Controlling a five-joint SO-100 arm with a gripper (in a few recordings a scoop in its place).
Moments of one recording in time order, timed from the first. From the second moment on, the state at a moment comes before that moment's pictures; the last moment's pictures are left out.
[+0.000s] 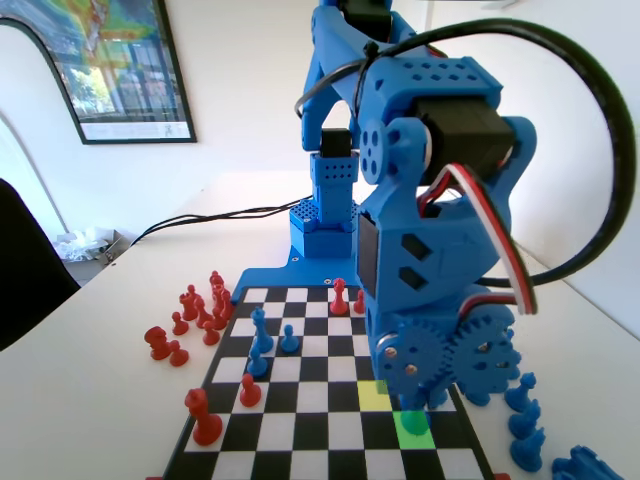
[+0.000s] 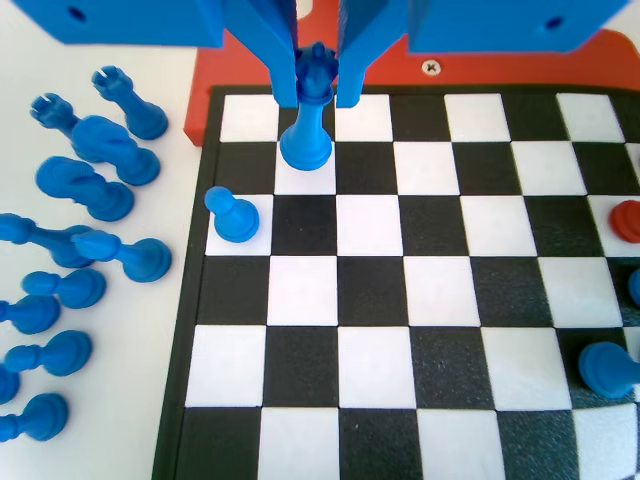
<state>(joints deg) -10.1 60.9 83.8 56.4 -80.2</state>
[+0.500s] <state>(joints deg) -10.0 60.3 84.7 54.6 -80.8</state>
